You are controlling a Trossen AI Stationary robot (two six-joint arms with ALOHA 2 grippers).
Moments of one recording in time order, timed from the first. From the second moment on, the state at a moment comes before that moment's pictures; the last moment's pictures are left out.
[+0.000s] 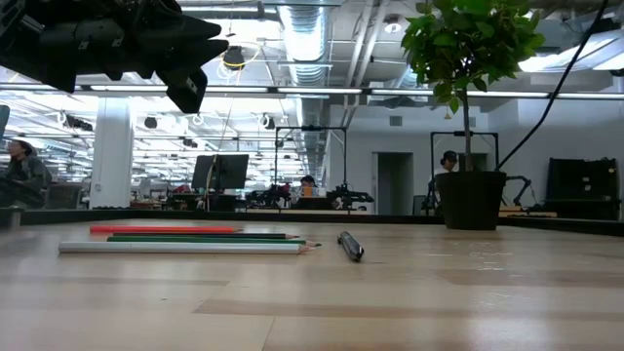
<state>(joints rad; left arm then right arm) -0.08 1.10 0.23 0.90 0.12 -0.31 1.17 1.30 0.55 -0.26 0.54 0.92</state>
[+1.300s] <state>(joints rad) -0.08 1.10 0.23 0.90 0.12 -0.31 1.15 1.30 0.55 -0.19 0.48 1.05</state>
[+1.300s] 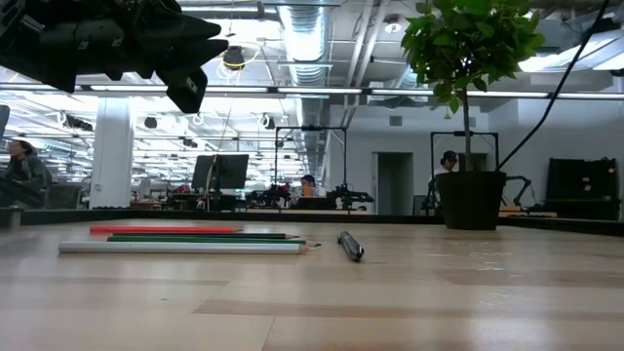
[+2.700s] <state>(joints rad) -0.08 1.10 0.23 0.85 0.07 -0.32 1.03 1.21 0.57 -0.07 0.41 0.81</state>
